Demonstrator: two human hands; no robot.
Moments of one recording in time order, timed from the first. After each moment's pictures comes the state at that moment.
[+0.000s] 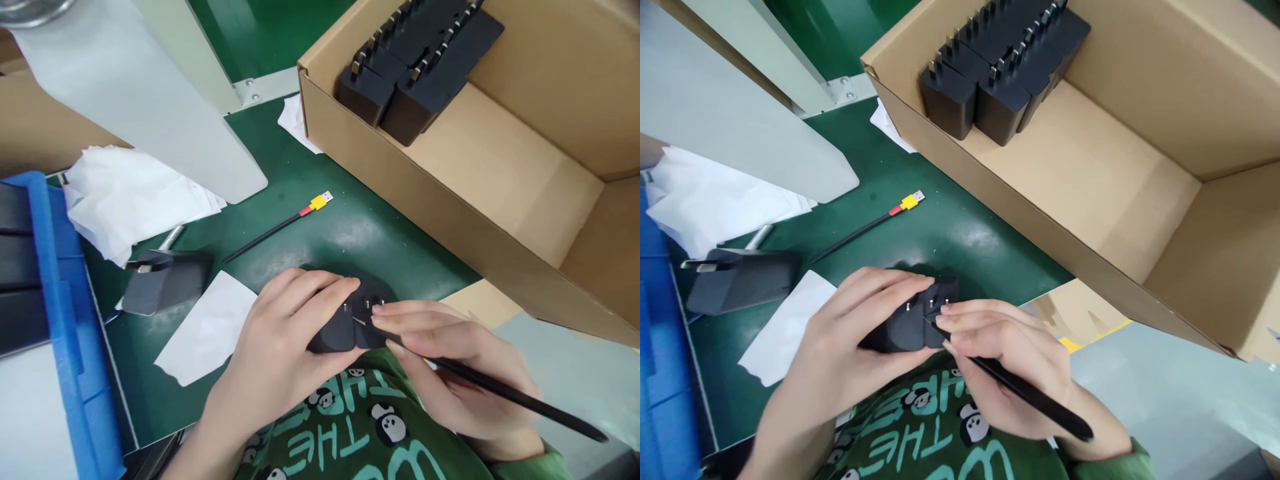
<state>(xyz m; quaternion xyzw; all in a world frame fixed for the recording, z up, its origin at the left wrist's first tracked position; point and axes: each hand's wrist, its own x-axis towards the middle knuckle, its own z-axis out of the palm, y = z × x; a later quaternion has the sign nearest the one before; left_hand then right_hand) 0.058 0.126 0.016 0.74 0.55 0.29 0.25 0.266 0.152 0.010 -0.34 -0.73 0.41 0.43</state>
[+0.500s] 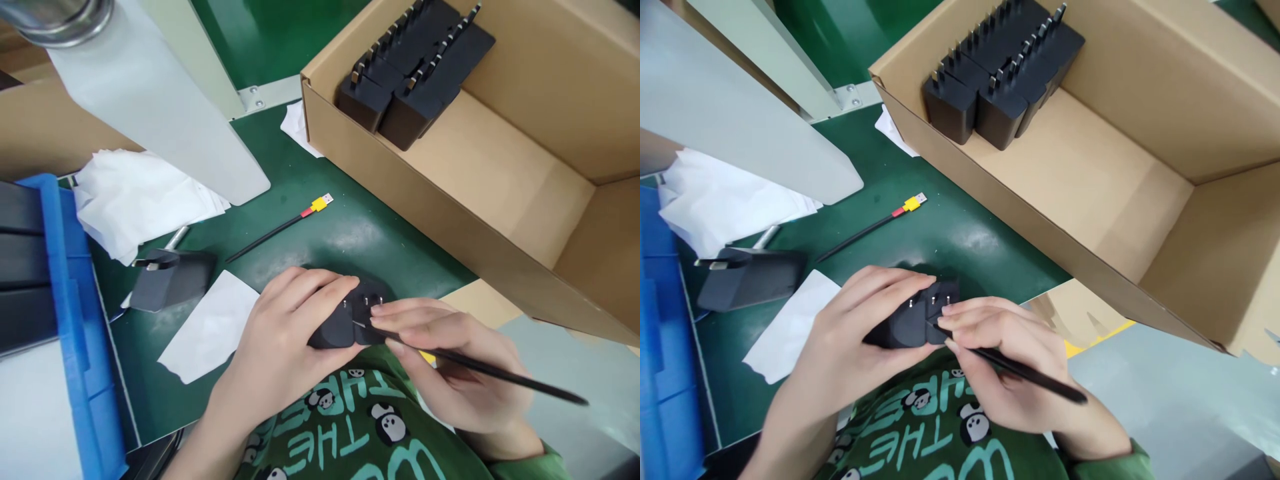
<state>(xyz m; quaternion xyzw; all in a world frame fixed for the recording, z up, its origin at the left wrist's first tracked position) 0.058 0.124 0.015 0.74 0.56 0.29 0.24 0.270 0.150 0.007 -0.33 -0.70 0.47 0.43</state>
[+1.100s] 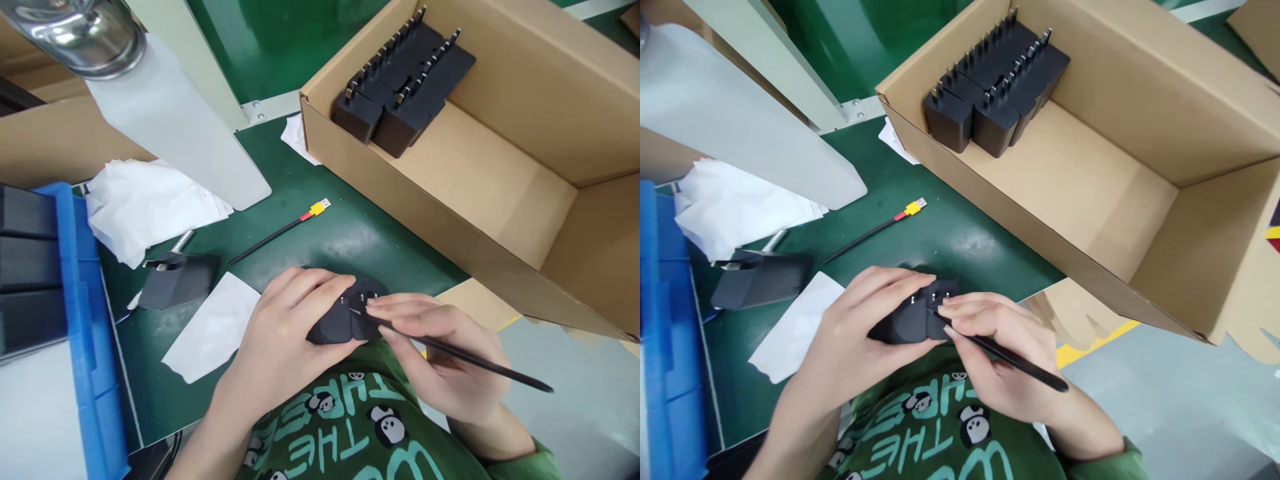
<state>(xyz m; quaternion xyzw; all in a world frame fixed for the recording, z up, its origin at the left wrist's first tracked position) 0.058 0.122 0.011 0.74 0.56 0.30 0.24 0.263 0.148 0.006 -0.35 -0.71 0.42 0.45</state>
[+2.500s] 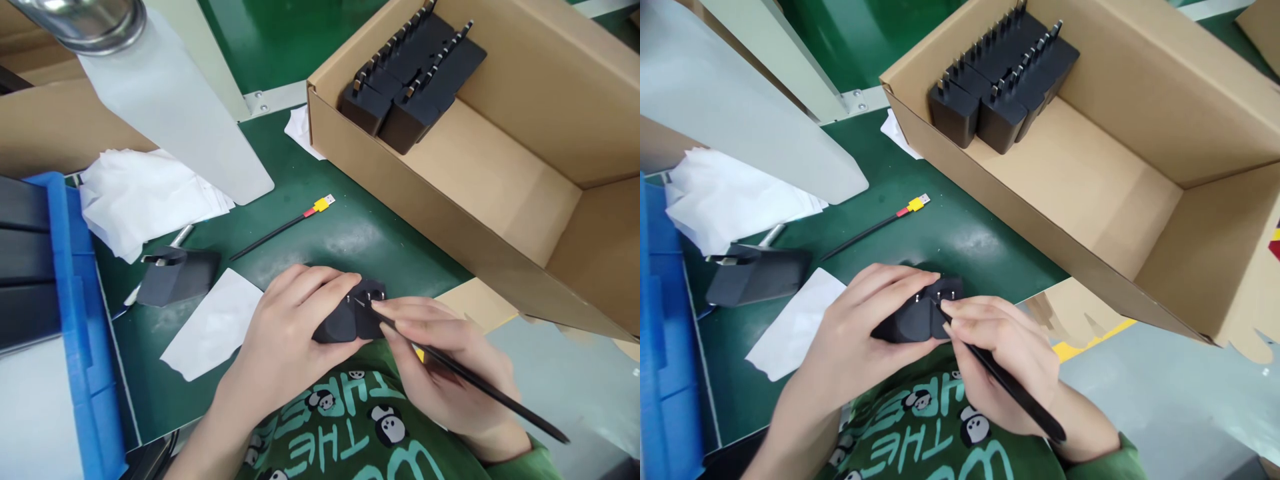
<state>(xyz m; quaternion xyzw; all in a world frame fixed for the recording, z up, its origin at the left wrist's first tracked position) 0.058 0.124 0.012 0.74 0.56 0.29 0.24 0.257 0.141 0.012 -0.37 -0.75 0.33 0.44</state>
